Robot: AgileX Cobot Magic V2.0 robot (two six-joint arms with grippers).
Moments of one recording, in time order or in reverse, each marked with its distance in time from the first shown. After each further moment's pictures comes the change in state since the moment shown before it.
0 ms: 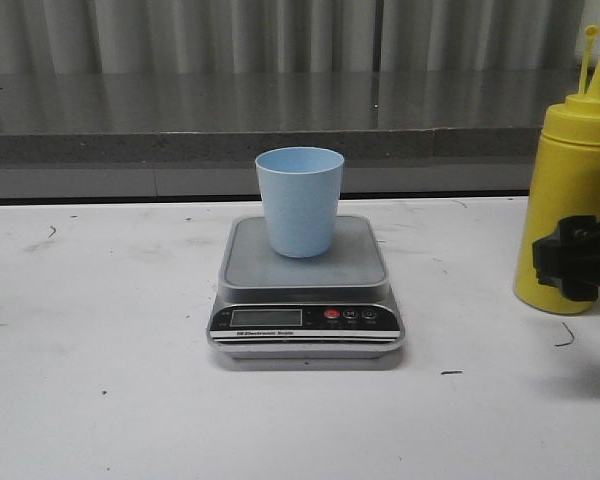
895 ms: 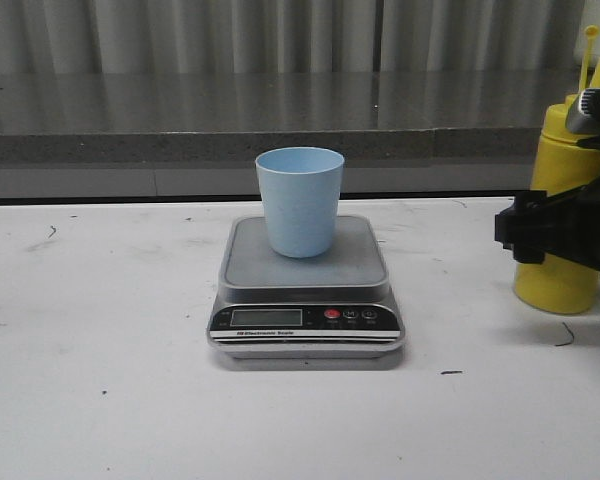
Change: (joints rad) left arm 0.000 0.000 0.000 0.000 0.000 0.000; right arm 0.000 0.154 -0.188 0.042 -0.046 0.000
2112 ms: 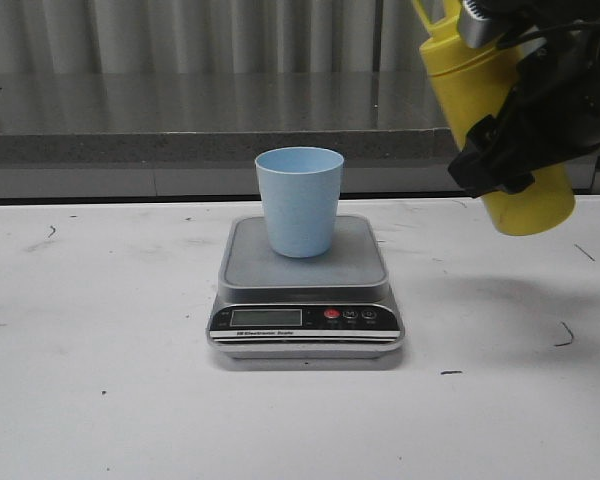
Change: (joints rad) left arm 0.000 0.000 0.000 0.000 0.000 0.000; right arm 0.063 -0.323 -0.321 -0.226 0.929 -0.470
